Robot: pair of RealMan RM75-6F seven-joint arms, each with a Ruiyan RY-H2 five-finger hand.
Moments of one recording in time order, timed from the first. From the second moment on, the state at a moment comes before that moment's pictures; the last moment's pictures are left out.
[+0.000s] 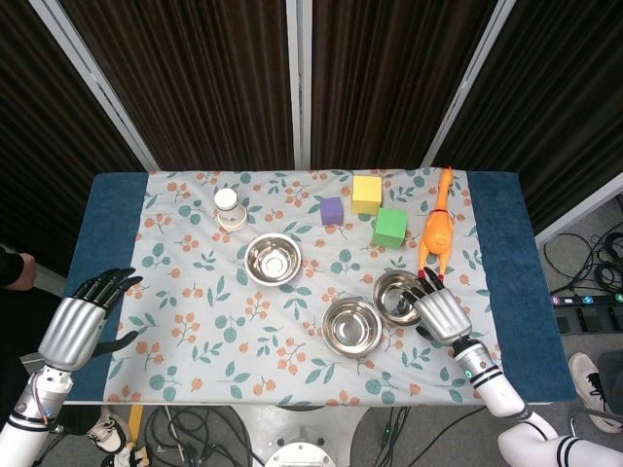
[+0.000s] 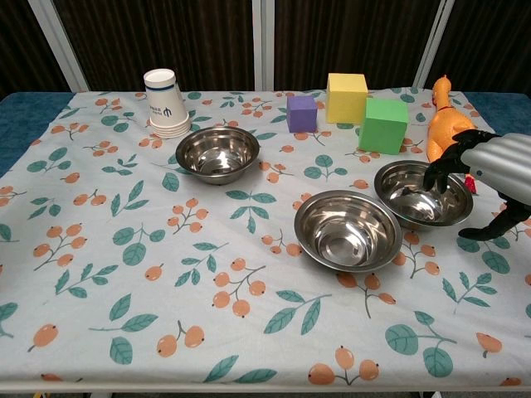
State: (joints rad) left arm -0.22 -1.17 -0.01 -1.63 1.69 1.51 0.00; right arm 0.45 -1.50 0.05 -1.30 -1.53 1.06 -0.27
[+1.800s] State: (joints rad) left arm -0.22 -1.15 -0.01 -1.61 1.70 1.53 -0.07; right arm 0.51 -1.45 0.03 -1.69 -1.57 1.11 -0.49
